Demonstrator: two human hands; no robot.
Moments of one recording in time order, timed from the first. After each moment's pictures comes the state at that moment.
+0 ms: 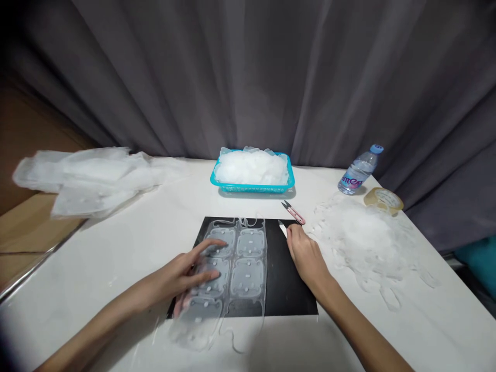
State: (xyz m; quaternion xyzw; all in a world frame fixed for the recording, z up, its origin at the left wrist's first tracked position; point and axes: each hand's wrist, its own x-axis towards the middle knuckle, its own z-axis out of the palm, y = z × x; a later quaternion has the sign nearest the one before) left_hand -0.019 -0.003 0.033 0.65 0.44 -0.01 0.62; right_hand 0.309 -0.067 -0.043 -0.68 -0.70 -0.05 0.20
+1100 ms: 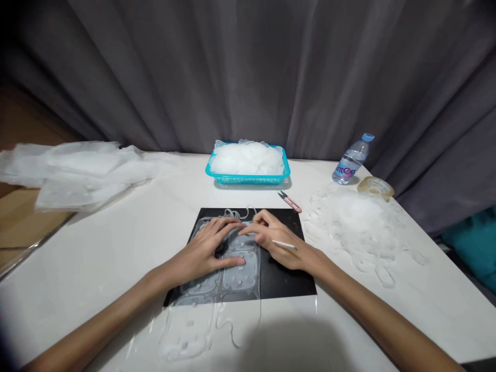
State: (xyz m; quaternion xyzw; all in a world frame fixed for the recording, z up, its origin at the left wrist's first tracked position) left_hand 0.026 0.007 0.002 0.92 0.28 0.13 0.24; right_hand 0.278 -0.059 0.011 -0.42 -0.79 0.28 0.35
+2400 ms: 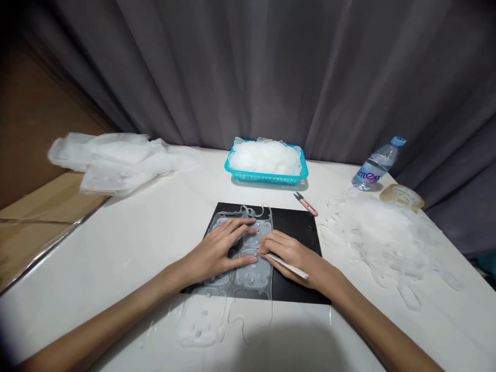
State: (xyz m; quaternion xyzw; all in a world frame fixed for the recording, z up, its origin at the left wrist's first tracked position) left_hand 0.023 -0.011 0.001 0.91 0.29 0.15 0.24; right_hand 0.274 -0.077 -0.002 -0.36 -0.86 0.24 0.28
